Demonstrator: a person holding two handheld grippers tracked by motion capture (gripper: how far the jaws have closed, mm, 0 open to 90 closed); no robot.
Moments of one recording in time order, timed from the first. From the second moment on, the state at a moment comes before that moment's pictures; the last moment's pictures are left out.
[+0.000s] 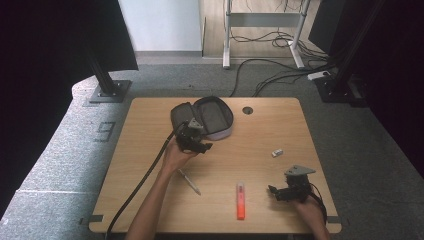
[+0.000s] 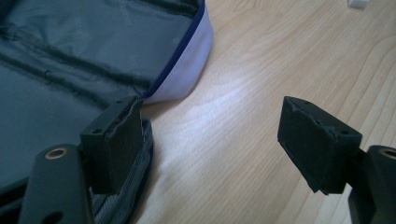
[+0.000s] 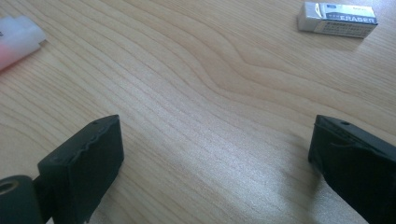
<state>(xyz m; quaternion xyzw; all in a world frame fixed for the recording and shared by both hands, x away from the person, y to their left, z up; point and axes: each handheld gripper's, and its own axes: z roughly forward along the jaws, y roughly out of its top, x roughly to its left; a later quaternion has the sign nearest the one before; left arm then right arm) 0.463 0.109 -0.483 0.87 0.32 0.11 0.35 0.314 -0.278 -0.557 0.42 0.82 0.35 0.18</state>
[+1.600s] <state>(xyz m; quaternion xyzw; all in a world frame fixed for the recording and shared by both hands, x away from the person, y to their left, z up) 0.530 0.067 -0.512 0.87 0.32 0.09 0.36 0.314 -0.278 -0.557 0.42 0.82 0.35 0.18</state>
